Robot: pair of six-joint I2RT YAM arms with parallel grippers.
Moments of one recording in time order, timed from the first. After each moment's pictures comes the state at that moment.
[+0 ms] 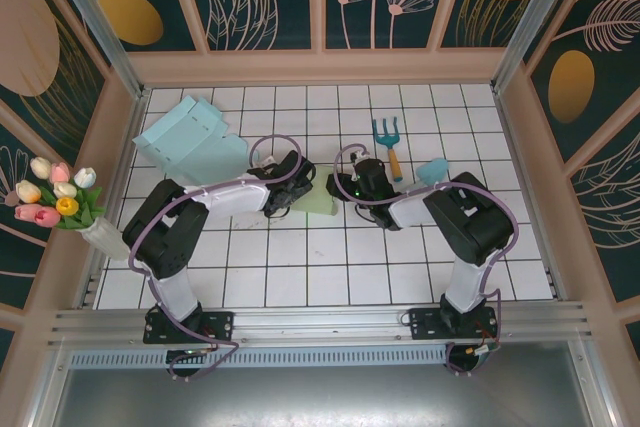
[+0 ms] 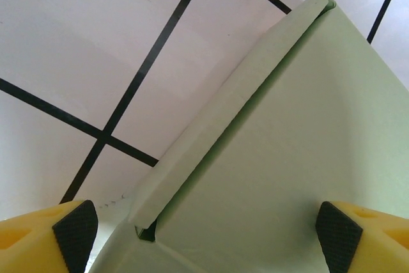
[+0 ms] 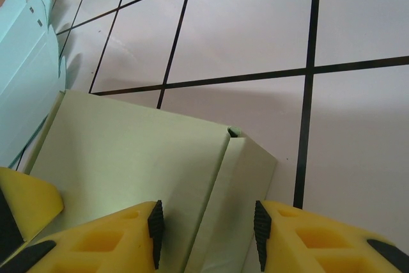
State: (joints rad) left arm -0.70 1.80 1.05 -0.38 -0.30 -1.25; right arm 0.62 1.82 0.70 0.56 -0.07 0.64
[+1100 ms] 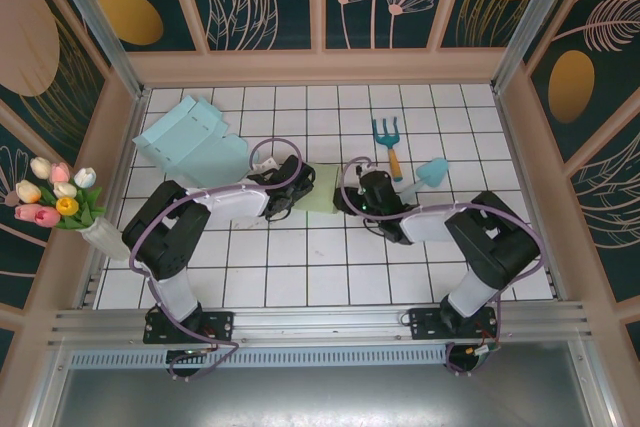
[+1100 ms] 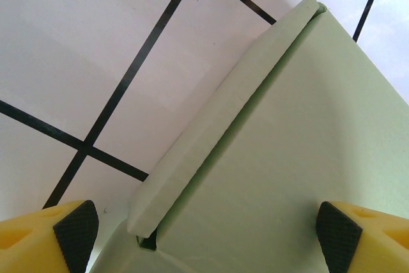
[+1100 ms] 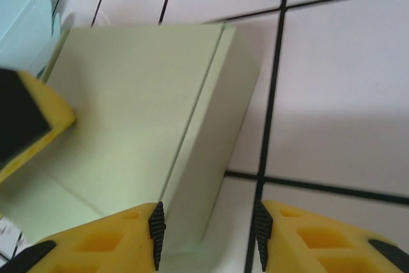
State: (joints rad) left arm -0.71 1.79 1.00 -0.27 -0.34 -1.25; right arm 0.69 1.62 0.57 0.43 -0.02 0.63
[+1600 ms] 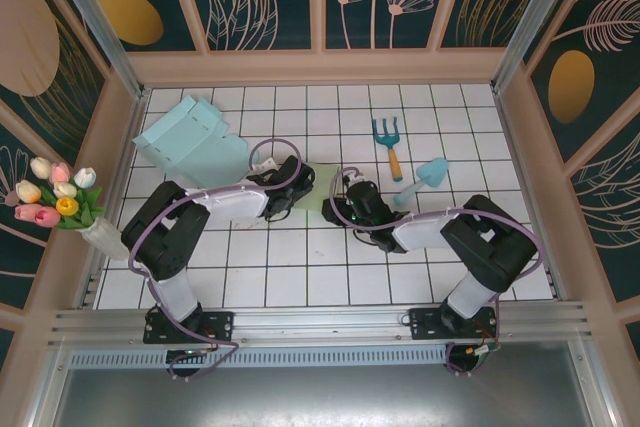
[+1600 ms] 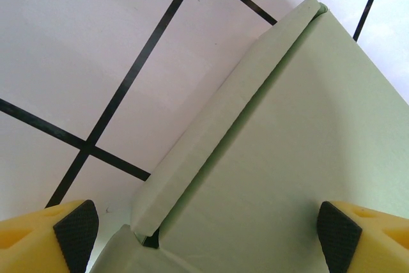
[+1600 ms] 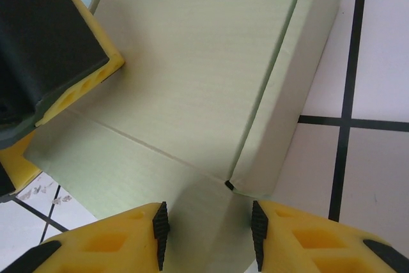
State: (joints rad) left arm -0.71 1.78 0.99 -0.26 -0.34 -1.25; right arm 0.80 1.62 0.57 0.43 0.02 0.70
